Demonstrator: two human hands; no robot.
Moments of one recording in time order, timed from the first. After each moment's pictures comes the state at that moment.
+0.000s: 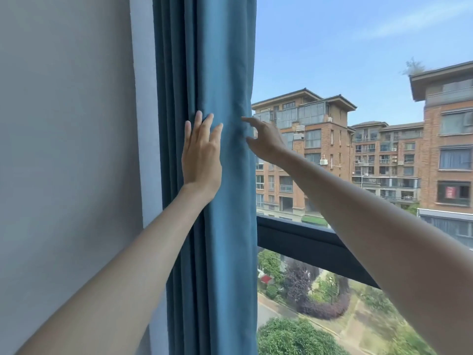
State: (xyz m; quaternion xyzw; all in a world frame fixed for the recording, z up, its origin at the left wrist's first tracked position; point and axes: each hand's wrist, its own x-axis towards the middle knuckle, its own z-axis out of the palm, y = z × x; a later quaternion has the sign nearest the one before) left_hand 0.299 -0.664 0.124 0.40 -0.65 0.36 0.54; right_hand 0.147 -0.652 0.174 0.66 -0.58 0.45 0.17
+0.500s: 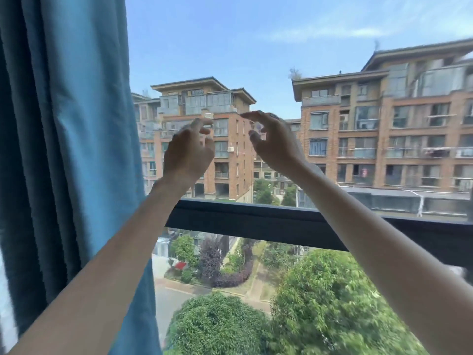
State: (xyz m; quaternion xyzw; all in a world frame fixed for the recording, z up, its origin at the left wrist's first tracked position) left_hand 0.148 -0.433 0.111 0.23 -0.79 -0.05 0.56; right_hand 0.008 -0.332 0.125 0.56 -0.64 0.43 0.30
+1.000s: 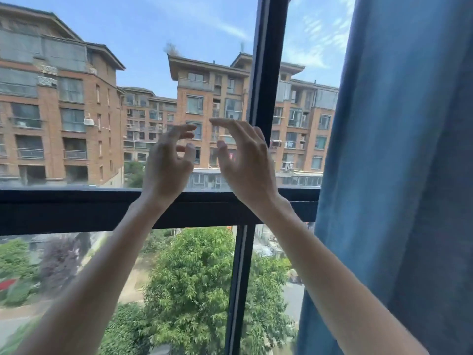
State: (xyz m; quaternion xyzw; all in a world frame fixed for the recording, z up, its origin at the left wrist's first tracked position) left_hand -0.081 -0.188 0.041 0.00 -0.78 -0.31 0.54; right_hand -0.118 -0.050 0.053 0.42 -0.70 0.37 0.45
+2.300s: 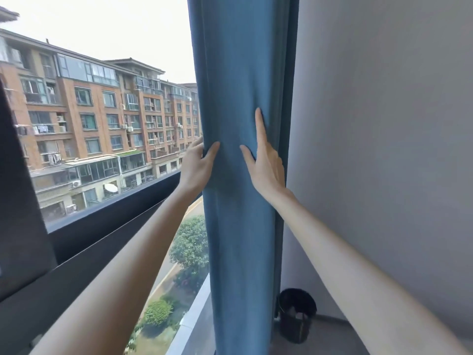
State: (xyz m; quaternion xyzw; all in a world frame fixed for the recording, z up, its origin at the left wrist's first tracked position) left_hand -0.352 0.129 0.021 -0.42 -0.63 -0.64 0.09; right_hand -0.250 0.232 0.014 -0.17 -0.81 0.12 0.54
